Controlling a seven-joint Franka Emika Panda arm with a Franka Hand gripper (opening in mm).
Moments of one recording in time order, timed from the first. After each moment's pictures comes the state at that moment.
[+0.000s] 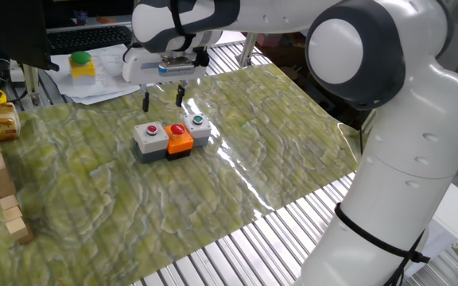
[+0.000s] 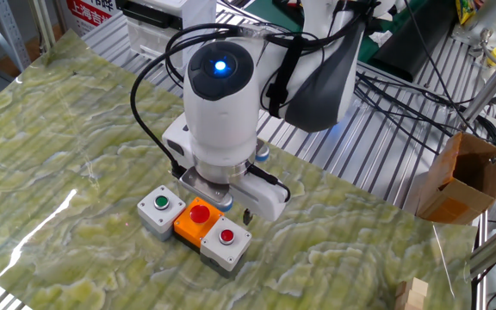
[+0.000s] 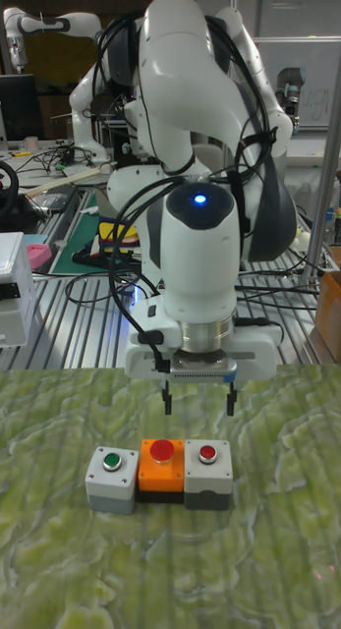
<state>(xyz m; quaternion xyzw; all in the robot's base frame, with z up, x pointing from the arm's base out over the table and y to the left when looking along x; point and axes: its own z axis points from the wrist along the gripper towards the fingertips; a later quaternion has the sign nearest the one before) 0.578 0.056 0.228 -0.02 -1.00 -0.02 0.05</state>
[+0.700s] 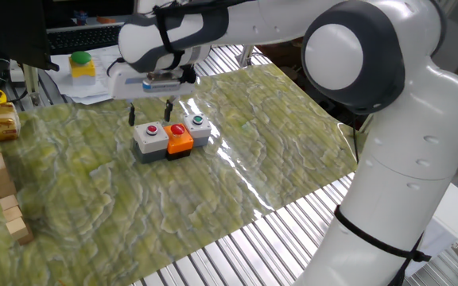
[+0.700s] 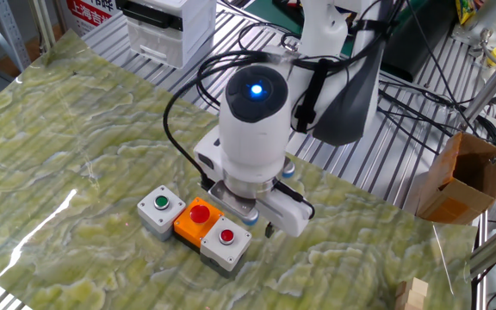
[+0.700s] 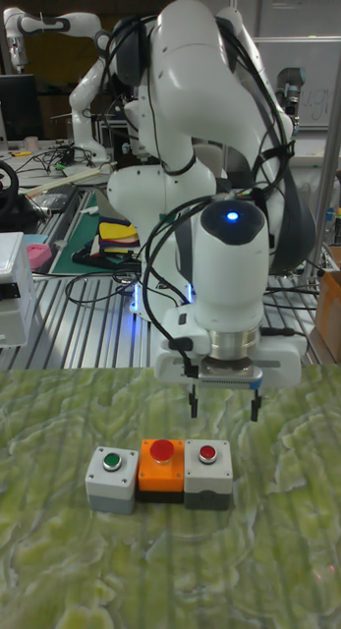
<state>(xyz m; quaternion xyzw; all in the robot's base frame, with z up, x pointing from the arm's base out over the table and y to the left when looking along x) 0.561 0.097 0.203 -0.05 -1.00 -0.02 0.05</state>
